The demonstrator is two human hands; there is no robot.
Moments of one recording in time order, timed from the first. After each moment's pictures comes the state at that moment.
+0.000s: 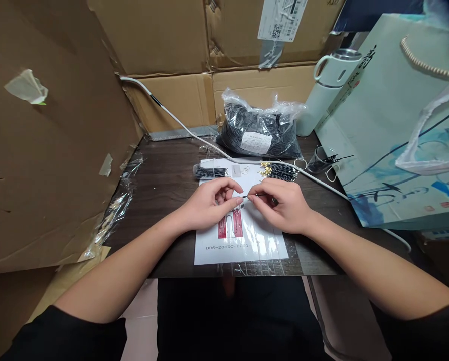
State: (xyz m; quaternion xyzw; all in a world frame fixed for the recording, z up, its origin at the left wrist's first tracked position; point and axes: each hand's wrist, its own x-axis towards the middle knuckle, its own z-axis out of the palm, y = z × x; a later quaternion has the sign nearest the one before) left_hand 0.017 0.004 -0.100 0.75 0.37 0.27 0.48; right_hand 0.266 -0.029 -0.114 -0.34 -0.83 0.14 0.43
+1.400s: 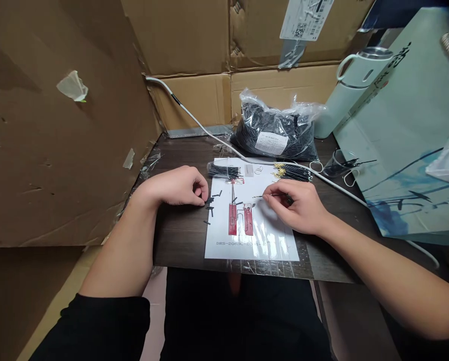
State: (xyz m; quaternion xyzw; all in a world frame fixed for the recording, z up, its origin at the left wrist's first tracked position) left_hand -0.066 0.048 -0.048 0.82 0.46 -0.06 0.33; right_hand 0.273 -0.028 -0.119 -0.37 -0.81 0.19 0.40
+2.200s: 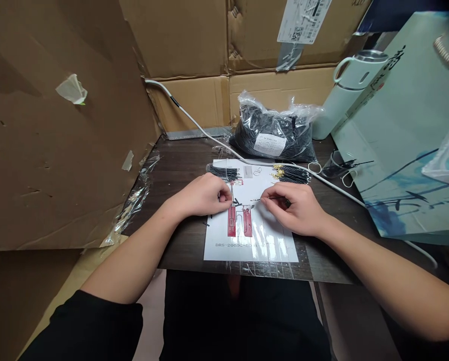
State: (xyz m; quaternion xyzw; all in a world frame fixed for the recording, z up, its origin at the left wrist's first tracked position) left_hand -0.014 0.030 -0.085 0.88 0.38 0.07 0.26; right_hand 0.273 -0.028 -0.122 -0.37 -0.82 0.19 0.39
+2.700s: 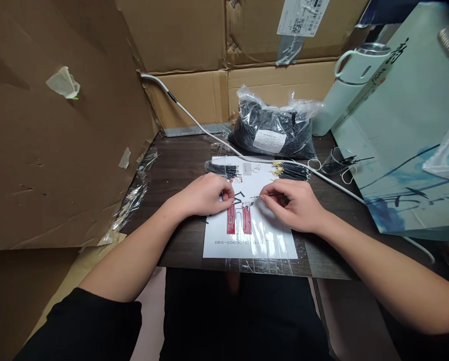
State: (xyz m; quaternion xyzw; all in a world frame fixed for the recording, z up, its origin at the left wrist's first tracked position) left_hand -0.011 0.028 -0.090 0.89 0.36 0.09 0.26; right_hand 0.273 -0.027 -0.121 -0.37 -0.82 0.19 0.39
